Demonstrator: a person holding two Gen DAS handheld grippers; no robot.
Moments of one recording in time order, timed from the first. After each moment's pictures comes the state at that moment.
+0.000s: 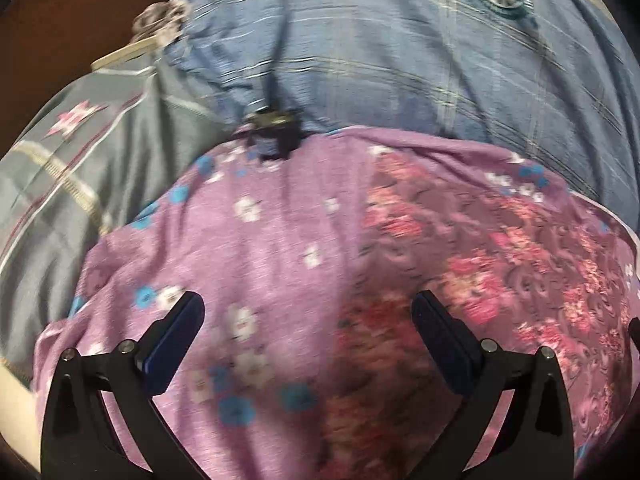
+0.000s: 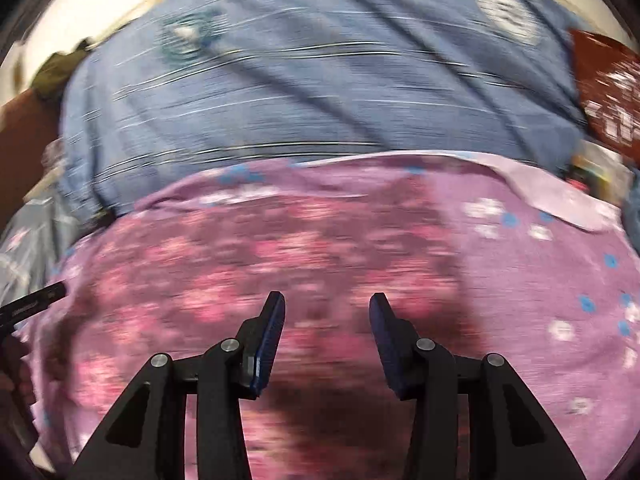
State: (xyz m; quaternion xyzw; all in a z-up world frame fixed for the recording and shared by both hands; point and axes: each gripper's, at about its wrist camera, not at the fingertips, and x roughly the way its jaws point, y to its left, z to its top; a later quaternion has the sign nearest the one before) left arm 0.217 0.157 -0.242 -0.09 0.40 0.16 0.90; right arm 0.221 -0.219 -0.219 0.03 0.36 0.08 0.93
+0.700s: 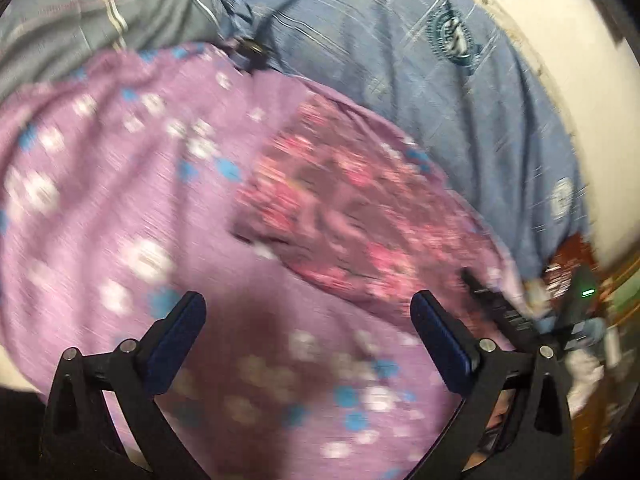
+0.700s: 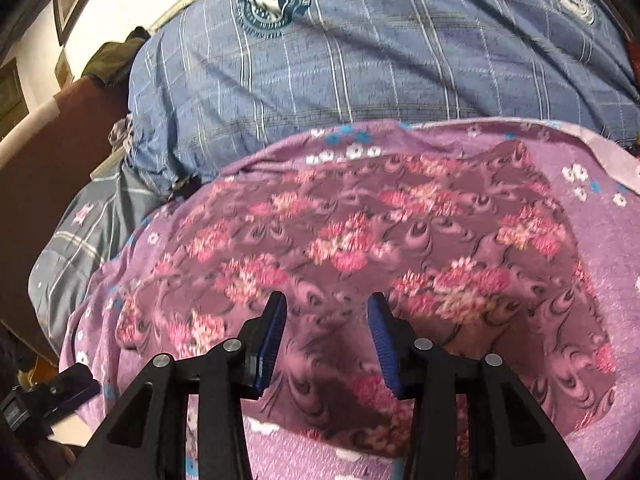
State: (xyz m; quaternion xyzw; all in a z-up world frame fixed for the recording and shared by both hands) left arm 0.078 0.115 -0.261 -0.34 0.37 0.00 0.87; right arm 0.193 -0.169 -0.227 0.07 0.39 0.18 0.90
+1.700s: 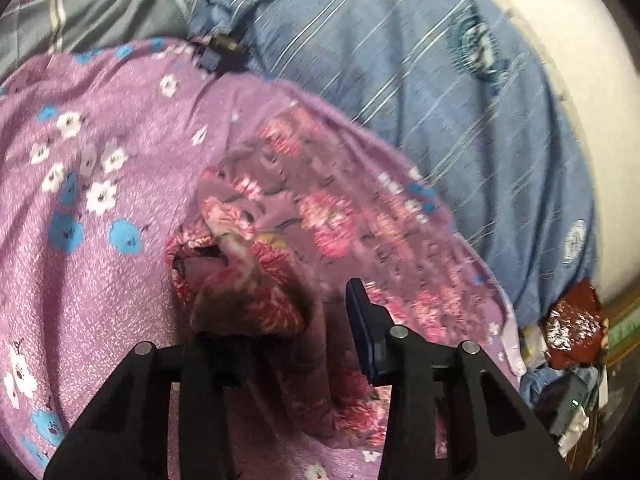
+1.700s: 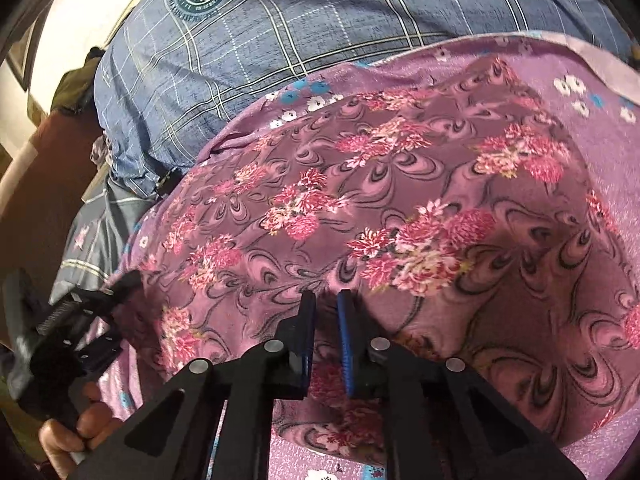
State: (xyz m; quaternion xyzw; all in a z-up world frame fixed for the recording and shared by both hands) left arm 0.184 0.108 -0.270 -0.36 0.37 0.03 0.86; right arm 0.216 -0.205 -0.260 0.16 0.47 0.18 0.85
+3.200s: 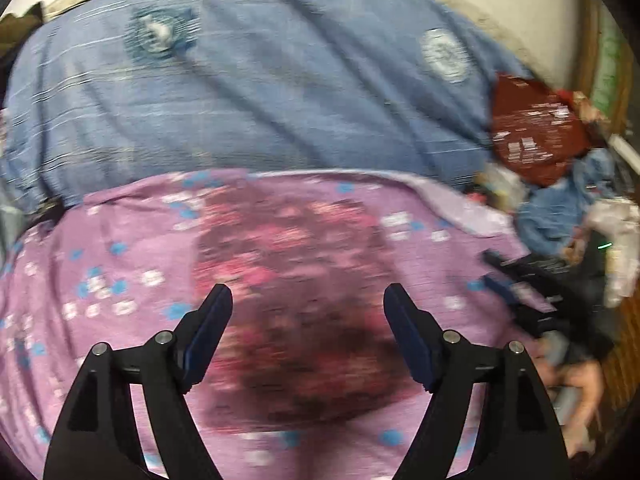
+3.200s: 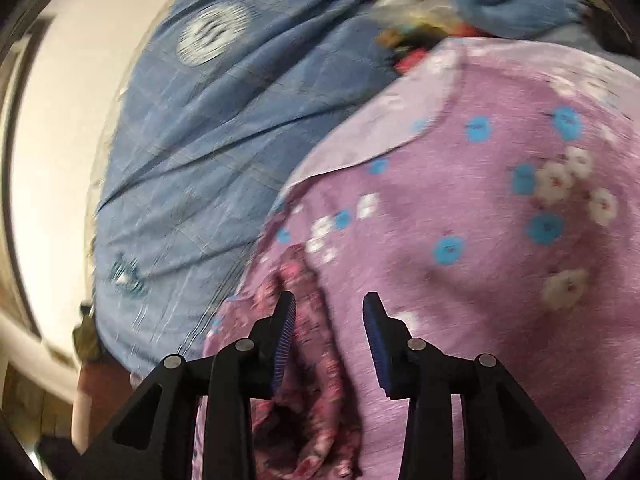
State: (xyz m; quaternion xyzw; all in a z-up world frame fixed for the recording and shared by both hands) left arm 0.180 -0.139 -0.168 -0.02 0.36 -0.09 0.93; right arm 0.195 -0.466 -0.230 0.45 0.32 0.05 0.83
